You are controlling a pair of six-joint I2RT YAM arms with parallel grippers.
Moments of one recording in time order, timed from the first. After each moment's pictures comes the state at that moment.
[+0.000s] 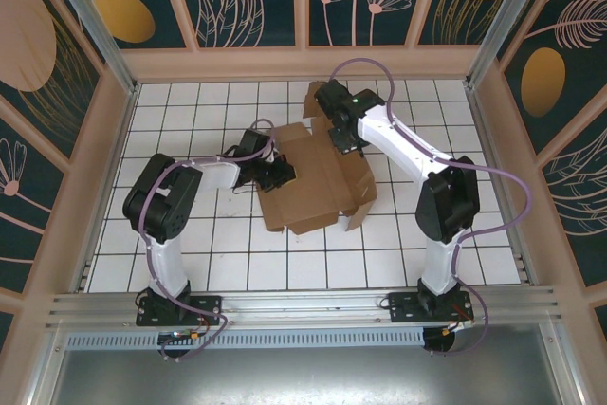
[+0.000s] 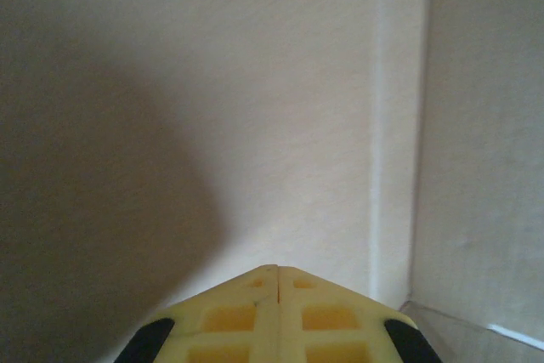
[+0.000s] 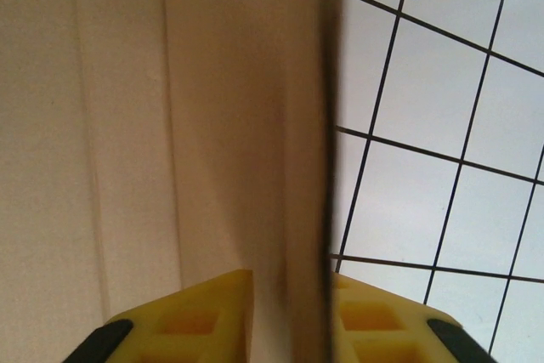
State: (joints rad) left arm -0.47 1.93 1.01 0.00 0.53 -0.86; right arm 0.62 1.89 1.76 -1.16 0.40 0.21
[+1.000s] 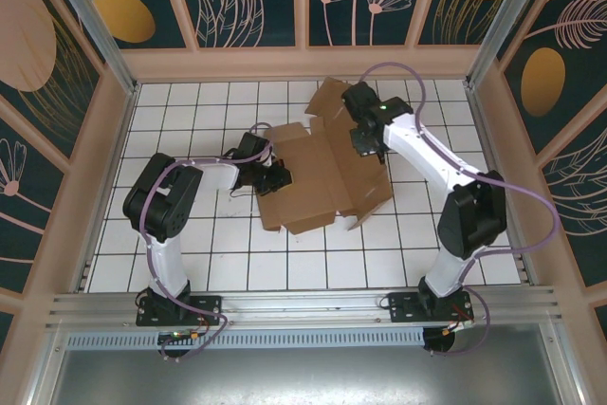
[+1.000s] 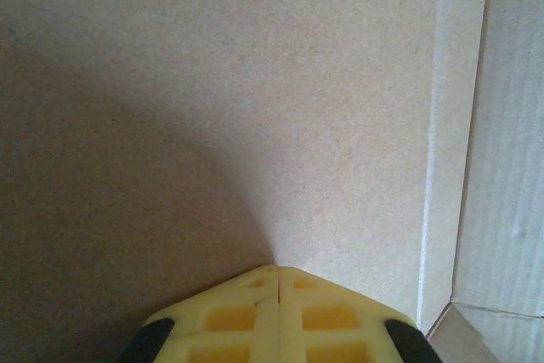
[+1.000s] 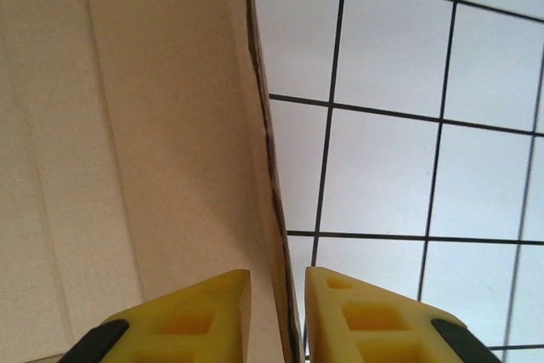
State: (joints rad) left arm -0.45 1.93 1.00 -0.02 0.51 -0.80; right arm 0.50 1.71 1.54 -1.05 0.33 0.25
